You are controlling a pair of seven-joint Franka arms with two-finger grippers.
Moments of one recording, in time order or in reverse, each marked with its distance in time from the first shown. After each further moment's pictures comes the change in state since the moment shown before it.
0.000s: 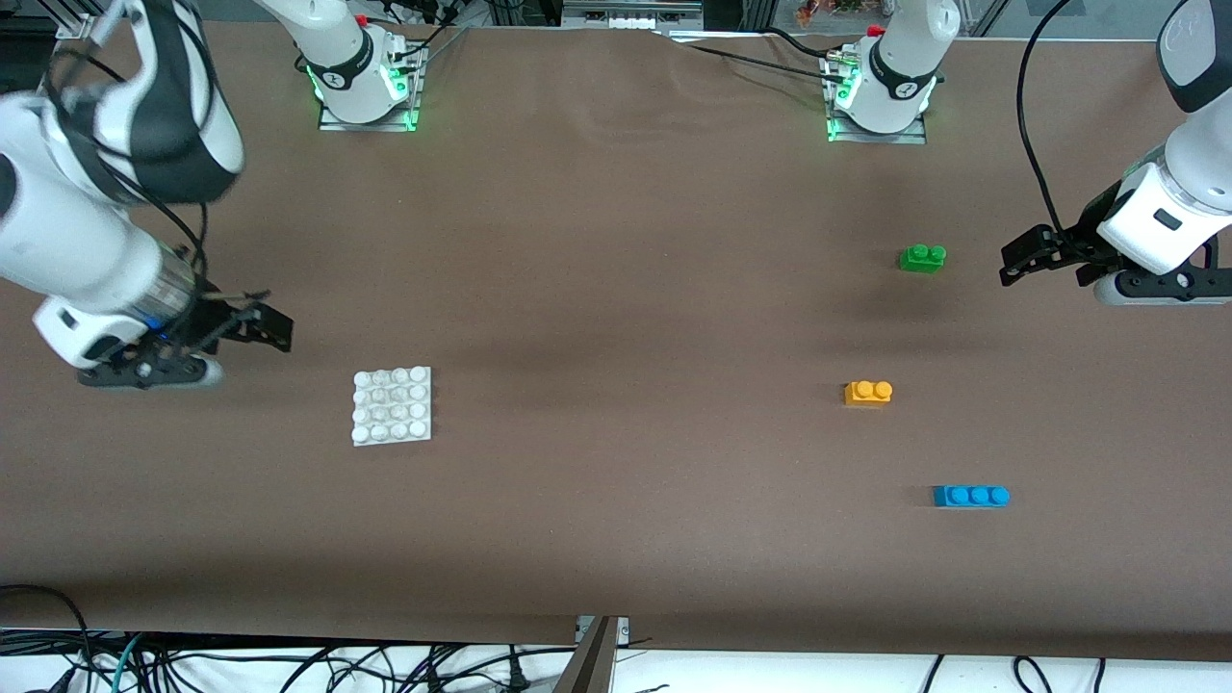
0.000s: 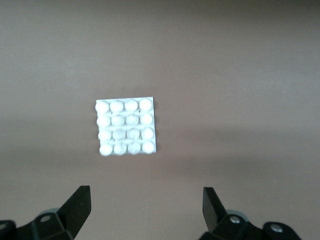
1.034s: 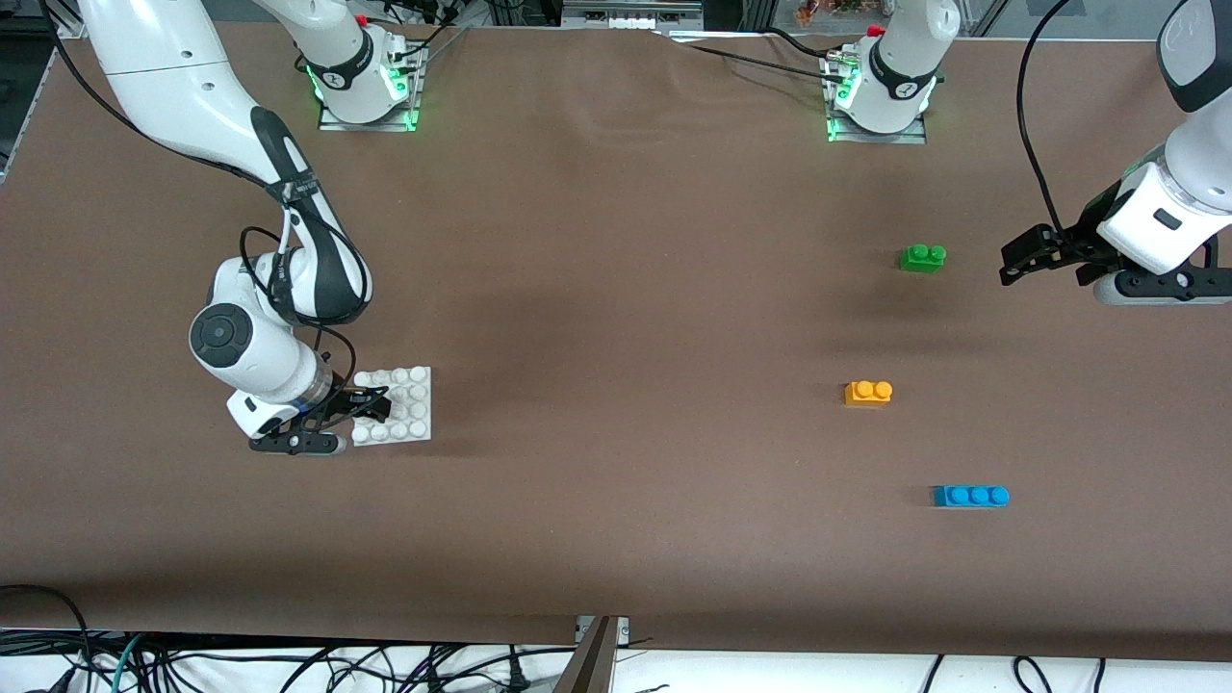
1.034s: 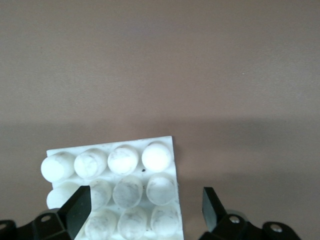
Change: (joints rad) left arm 0.000 0.000 0.000 0.001 0.000 -0.002 0.000; right arm 0.023 0.336 0.015 -0.091 0.007 0.493 0.102
